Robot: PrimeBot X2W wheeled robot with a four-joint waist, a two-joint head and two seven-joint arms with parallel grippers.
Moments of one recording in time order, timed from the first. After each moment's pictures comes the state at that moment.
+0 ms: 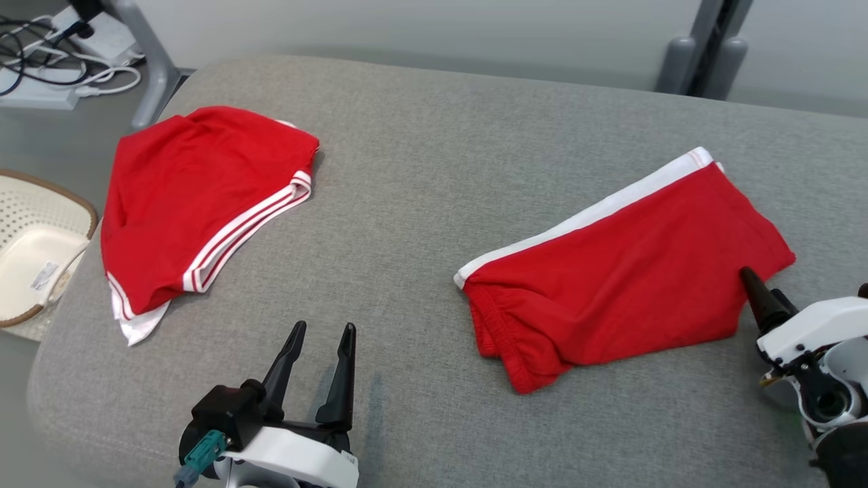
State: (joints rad) left arm -0.06 0.05 -0.28 0.23 -0.41 -0.01 -0.26; right arm -0.49 -0.24 0.06 0.82 0.94 0.13 0.08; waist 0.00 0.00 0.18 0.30
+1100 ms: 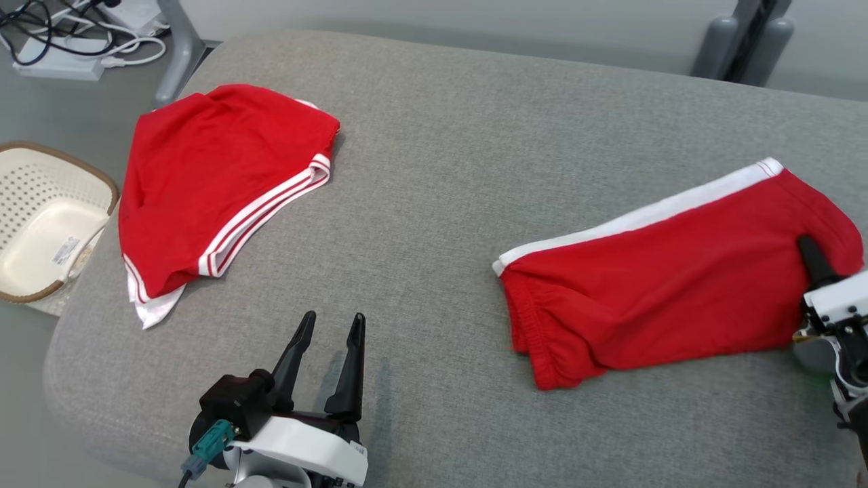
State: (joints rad) left arm -0.10 0.05 -0.32 0.23 -0.44 0.01 -0.26; right arm -0.60 -0.30 0.06 0.92 1.16 0.13 0.04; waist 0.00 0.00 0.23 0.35
